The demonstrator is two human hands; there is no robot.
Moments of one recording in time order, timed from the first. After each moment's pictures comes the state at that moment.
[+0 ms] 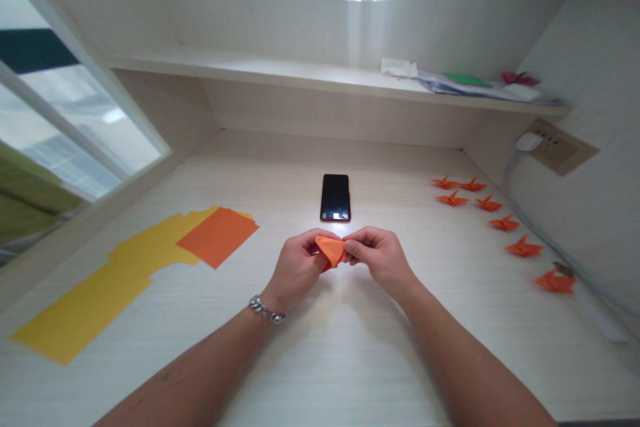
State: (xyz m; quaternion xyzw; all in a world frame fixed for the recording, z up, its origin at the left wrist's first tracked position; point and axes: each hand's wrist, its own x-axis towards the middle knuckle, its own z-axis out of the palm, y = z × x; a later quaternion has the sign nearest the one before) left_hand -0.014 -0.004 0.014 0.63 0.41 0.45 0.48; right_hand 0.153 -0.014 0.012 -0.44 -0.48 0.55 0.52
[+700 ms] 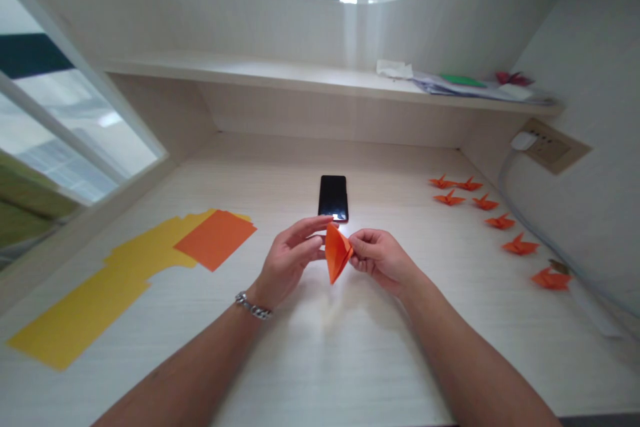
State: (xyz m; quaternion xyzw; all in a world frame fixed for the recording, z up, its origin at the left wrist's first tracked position) left_hand -0.021 -0.001 0.020 0.50 0.28 0.49 0.65; right_hand 0.165 -0.011 0.009 -0.38 -0.36 0.71 0.46
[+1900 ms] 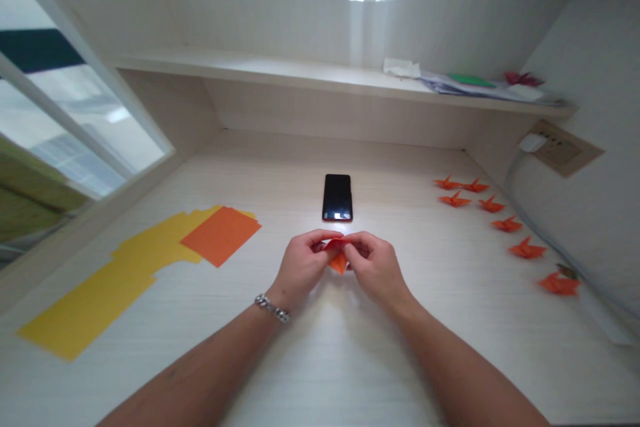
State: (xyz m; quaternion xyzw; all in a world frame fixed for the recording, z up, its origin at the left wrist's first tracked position) left_hand -0.006 0.002 0.007 0.56 0.45 0.45 0.53; right_hand 0.137 -0.024 0.007 -0.53 -0.55 0.40 0.50
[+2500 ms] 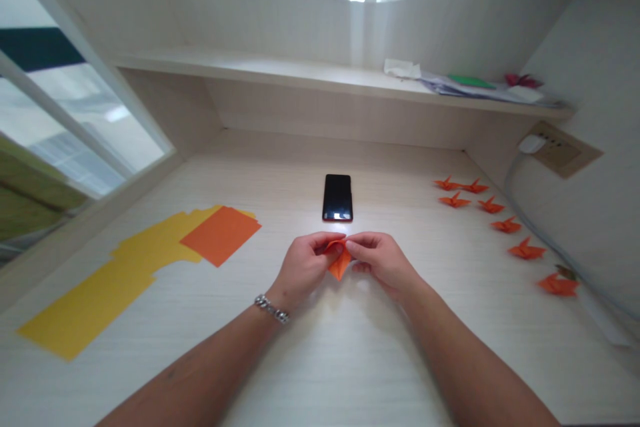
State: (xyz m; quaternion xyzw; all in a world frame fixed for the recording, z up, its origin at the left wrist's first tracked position) left_hand -0.007 -0.002 0.012 0.59 0.45 0.42 0.52; right_hand 0.155 -0.013 0.006 -0.47 -0.39 0.65 0.45
